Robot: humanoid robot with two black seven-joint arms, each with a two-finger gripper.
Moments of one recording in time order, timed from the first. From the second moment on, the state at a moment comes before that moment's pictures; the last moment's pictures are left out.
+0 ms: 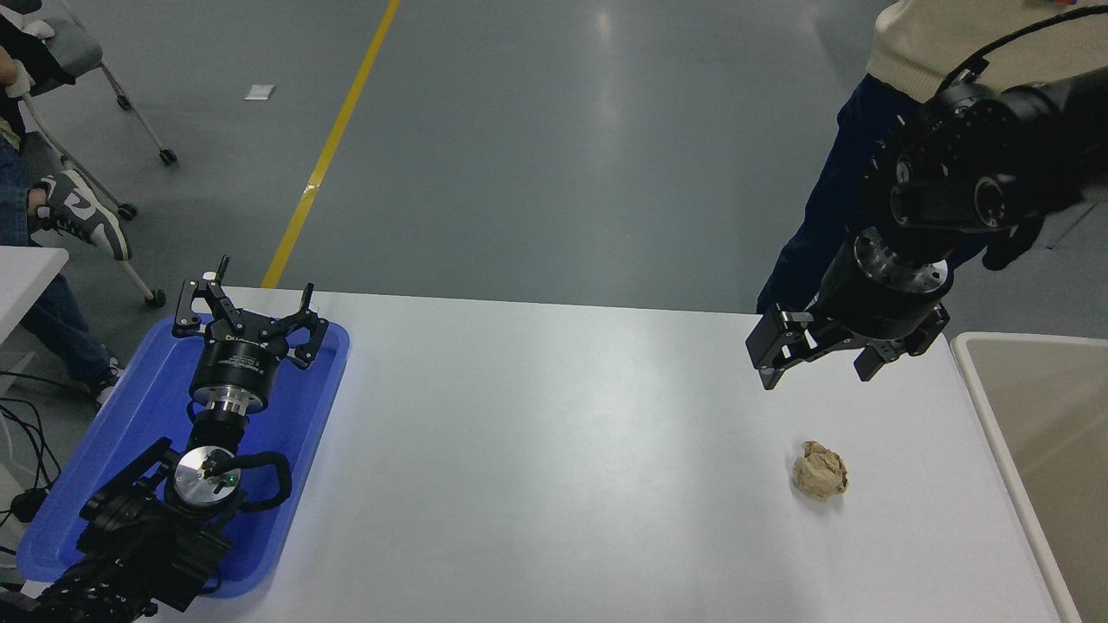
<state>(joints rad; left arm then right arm) -0.55 0.17 -1.10 -0.44 -0.08 -0.64 -0.35 2.15 -0.04 -1.51 1.35 -0.12 0.72 0.25</state>
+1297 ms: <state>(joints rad) -0.55 0.17 -1.10 -0.44 -0.08 -0.64 -0.35 1.67 -0.26 -1.42 1.04 -0.40 0.47 0.25</state>
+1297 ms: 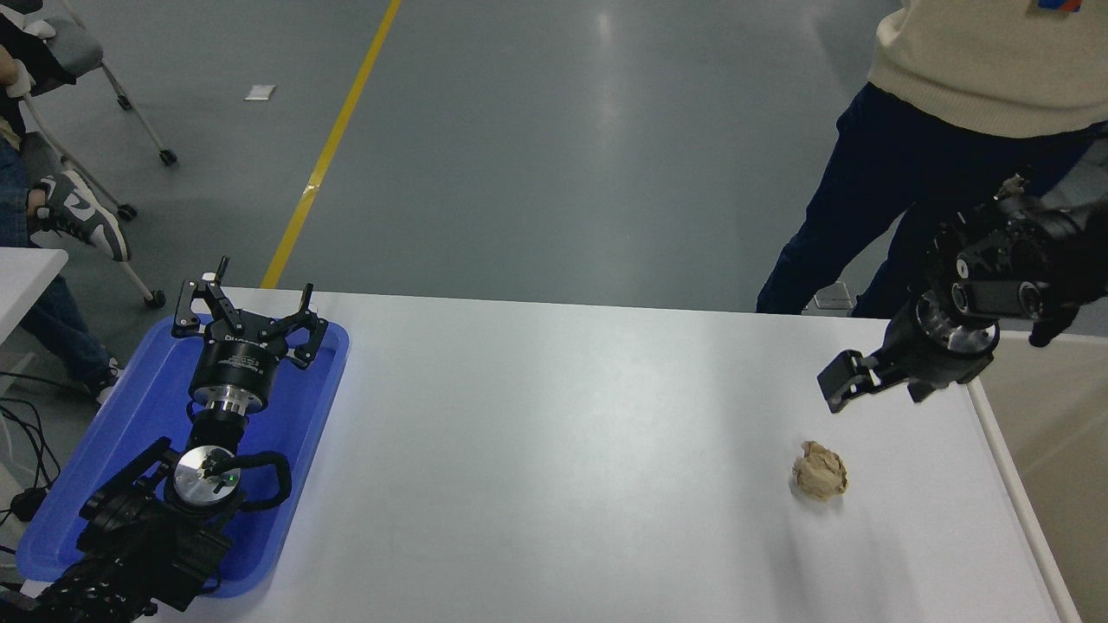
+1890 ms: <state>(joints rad) -0.55 0.17 -1.10 -0.44 -0.08 -0.64 -0.35 1.35 -0.26 -1.30 0.82 -0.43 0.33 0.24</state>
